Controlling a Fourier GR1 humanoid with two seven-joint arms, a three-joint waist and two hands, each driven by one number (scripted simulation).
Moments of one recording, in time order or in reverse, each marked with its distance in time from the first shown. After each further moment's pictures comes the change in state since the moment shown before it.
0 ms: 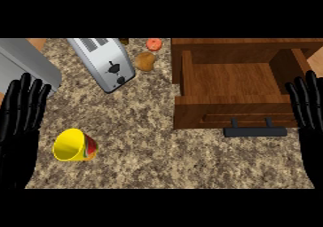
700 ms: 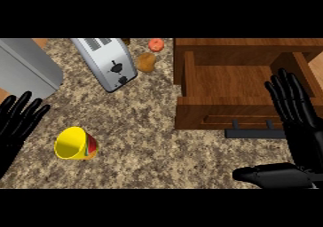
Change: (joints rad) left arm 0.062 0.257 0.186 0.244 0.670 -0.517 0.013; right arm -0.048 -0.026 0.016 0.086 -0.041 0.068 0.048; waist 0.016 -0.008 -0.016
